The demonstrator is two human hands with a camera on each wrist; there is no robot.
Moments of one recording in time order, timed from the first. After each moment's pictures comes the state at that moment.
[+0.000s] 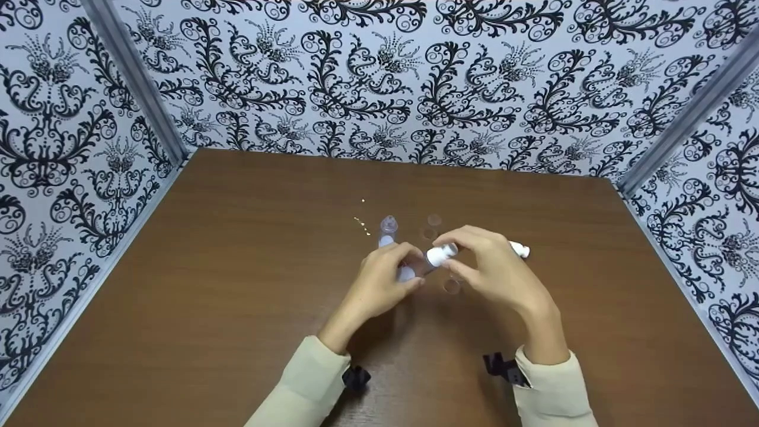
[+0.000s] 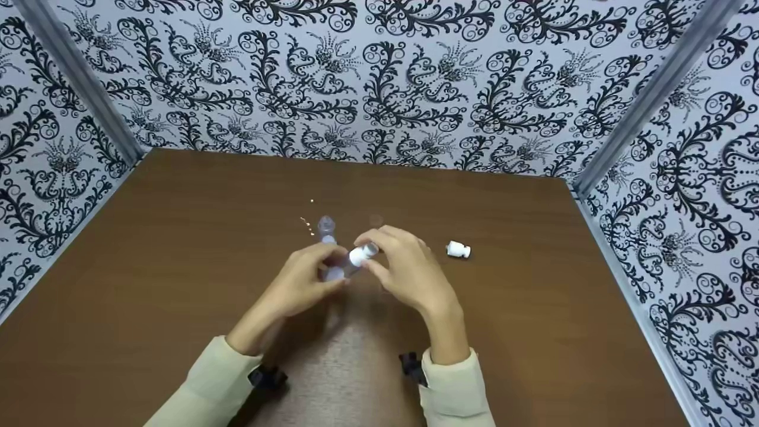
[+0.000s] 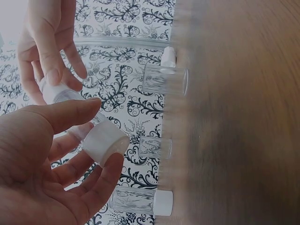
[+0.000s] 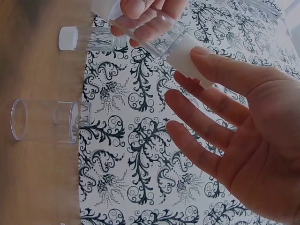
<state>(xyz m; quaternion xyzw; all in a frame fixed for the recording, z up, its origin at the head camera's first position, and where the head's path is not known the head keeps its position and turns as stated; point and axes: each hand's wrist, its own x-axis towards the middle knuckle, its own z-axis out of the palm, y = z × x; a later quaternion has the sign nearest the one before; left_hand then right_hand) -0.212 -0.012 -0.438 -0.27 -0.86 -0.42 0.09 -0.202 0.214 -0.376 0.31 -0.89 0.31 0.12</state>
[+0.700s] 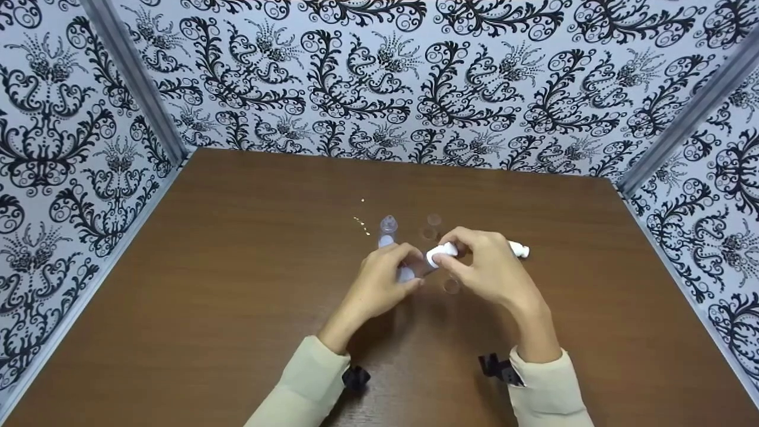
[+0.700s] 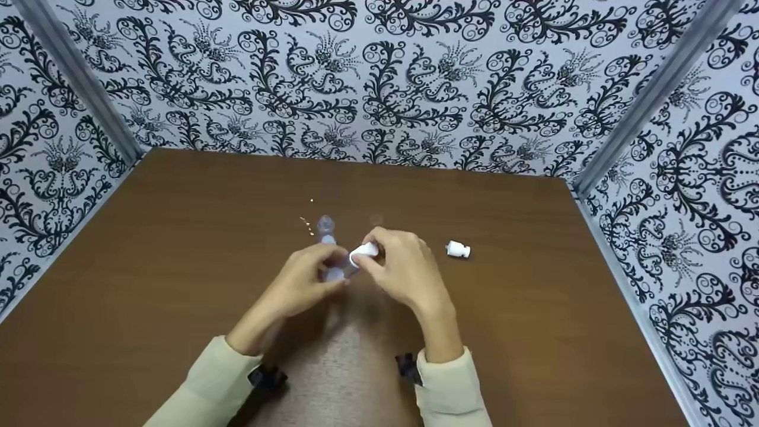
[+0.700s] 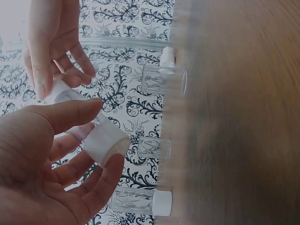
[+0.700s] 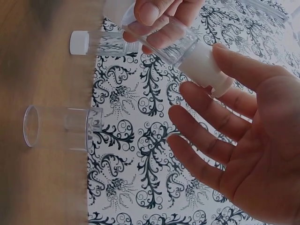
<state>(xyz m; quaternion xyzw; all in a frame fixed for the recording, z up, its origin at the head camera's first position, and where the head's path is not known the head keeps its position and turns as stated) -0.213 -0.011 -0.439 -0.27 -0.86 -0.42 0.10 -0.204 0.206 -0.379 0.22 -0.91 0.33 0.09</state>
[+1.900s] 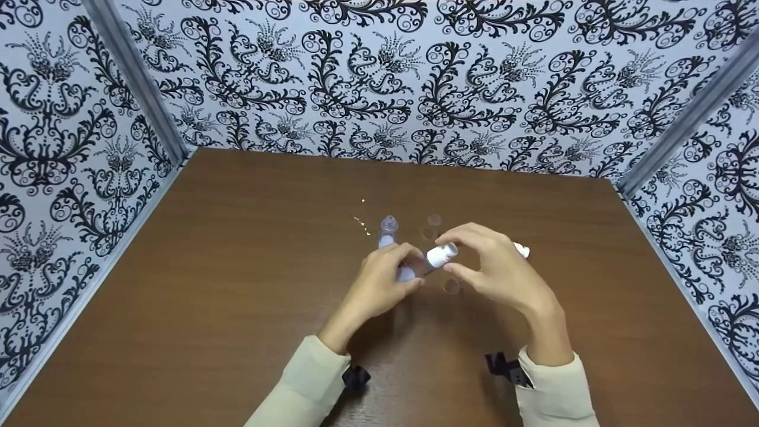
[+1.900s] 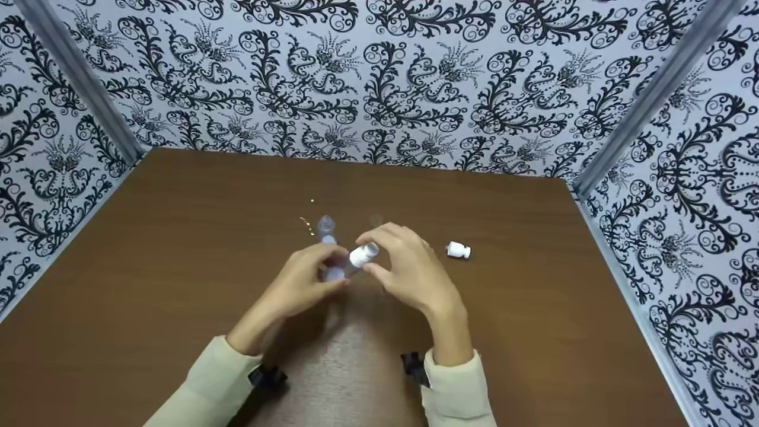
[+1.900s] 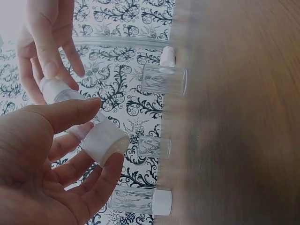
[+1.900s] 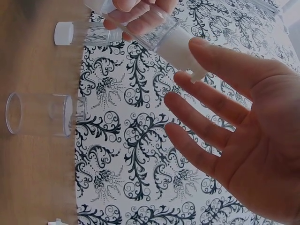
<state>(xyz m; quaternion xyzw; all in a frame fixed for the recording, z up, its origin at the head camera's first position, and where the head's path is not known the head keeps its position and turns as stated) -0.213 -0.012 -0.439 -0.27 -0.86 -0.42 0.09 -0.201 0.219 -0.373 0.31 -0.89 0.32 0.11</state>
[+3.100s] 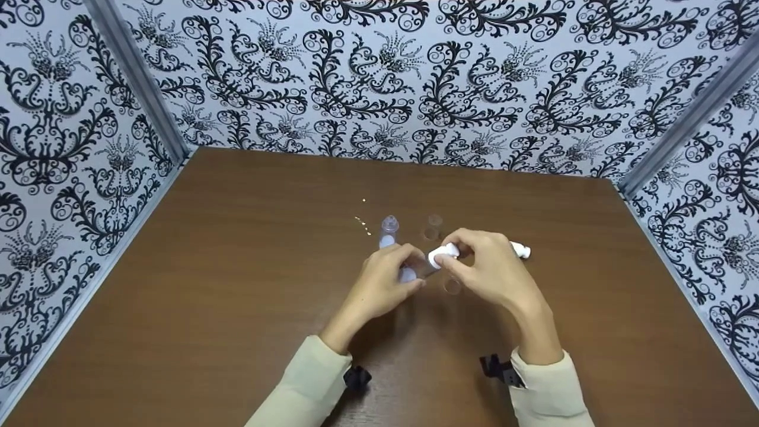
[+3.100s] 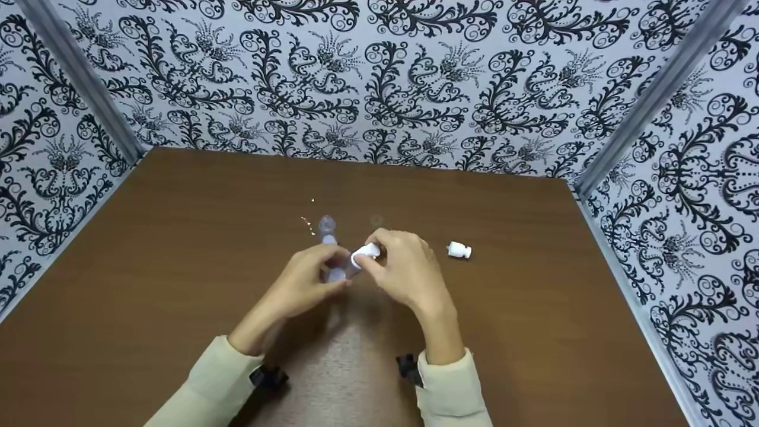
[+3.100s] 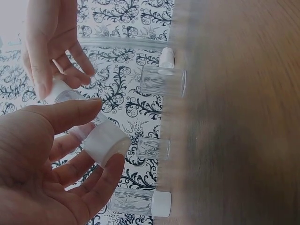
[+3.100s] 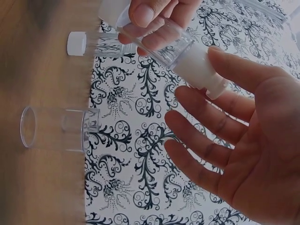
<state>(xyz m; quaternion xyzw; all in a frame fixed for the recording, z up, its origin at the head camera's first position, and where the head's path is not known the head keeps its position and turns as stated) -0.213 -0.010 -0.440 -0.26 -0.87 -0.41 0.09 -0.203 0.206 -0.379 0.20 -0.92 0.33 0.09</state>
